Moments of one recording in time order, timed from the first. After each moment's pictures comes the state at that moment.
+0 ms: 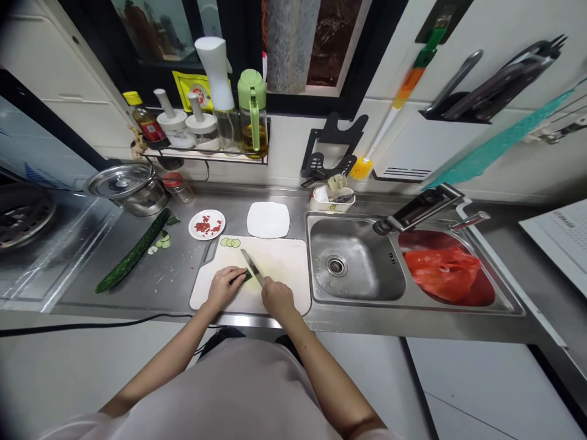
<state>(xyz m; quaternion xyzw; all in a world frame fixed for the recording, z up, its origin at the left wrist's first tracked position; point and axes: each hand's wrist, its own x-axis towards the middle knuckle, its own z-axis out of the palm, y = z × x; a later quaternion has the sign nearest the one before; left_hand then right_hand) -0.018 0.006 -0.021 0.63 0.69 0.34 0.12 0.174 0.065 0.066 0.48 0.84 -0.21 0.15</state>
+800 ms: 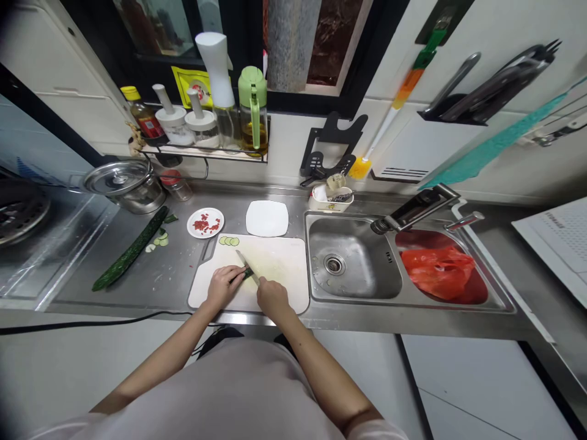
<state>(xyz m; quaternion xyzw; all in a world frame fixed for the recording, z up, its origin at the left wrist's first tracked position) -0.015 0.005 -0.025 0.64 0.69 0.31 0.08 0.163 0.059 0.070 0.46 0.85 -0.20 0.16</state>
